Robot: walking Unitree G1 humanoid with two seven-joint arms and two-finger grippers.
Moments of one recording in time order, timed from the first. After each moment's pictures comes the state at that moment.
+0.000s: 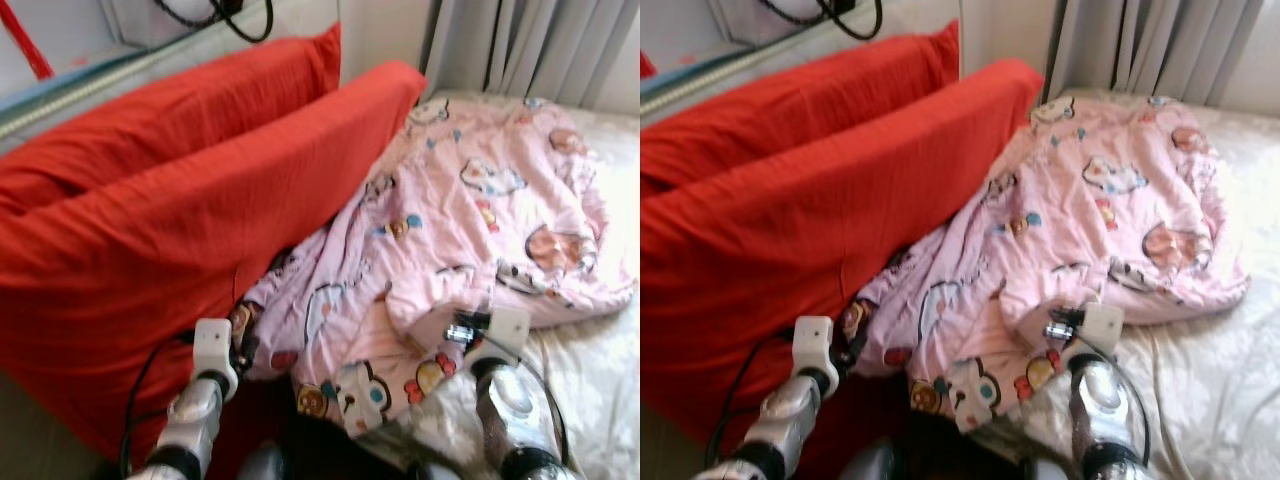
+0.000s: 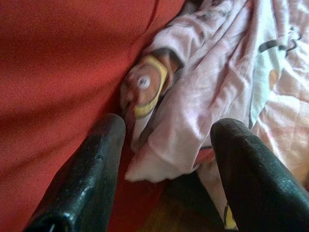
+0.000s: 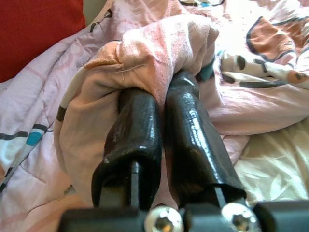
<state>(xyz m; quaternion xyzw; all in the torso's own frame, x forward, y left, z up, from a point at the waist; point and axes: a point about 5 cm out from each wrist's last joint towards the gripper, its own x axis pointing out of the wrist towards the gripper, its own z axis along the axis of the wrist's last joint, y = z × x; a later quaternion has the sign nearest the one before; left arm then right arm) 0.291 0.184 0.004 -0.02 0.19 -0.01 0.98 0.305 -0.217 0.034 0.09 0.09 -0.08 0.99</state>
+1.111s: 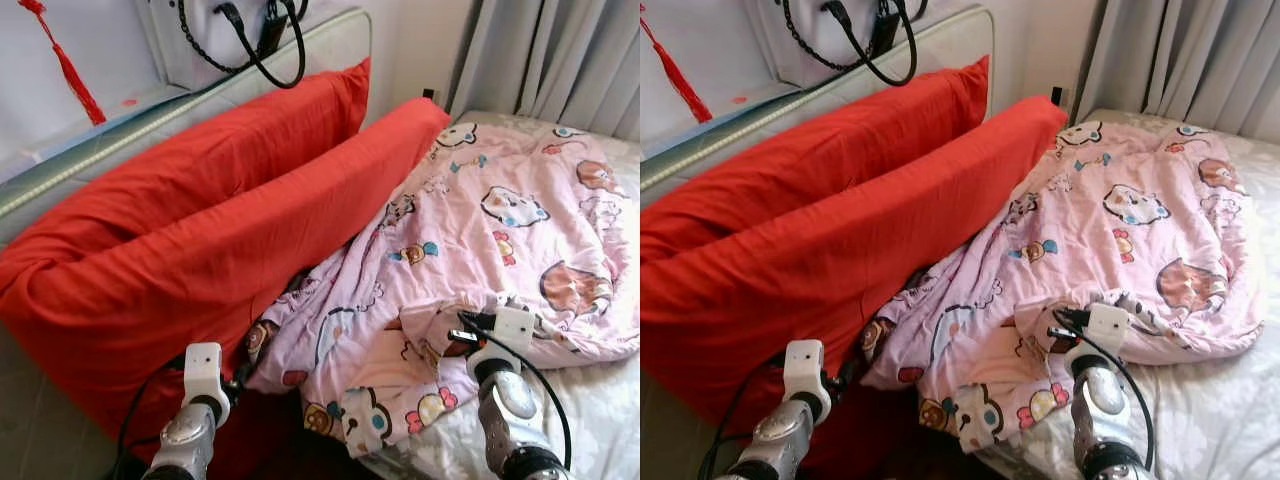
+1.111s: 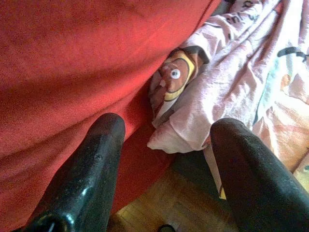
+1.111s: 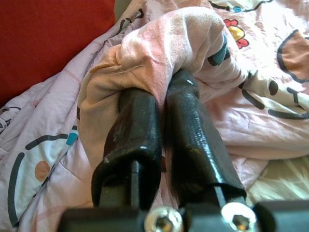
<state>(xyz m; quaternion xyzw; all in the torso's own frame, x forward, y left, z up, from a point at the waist) 0.272 0.192 -0.017 -0.04 0.23 0.02 0.97 0.299 -0.208 0.023 0.09 0.11 -0.06 0.99</state>
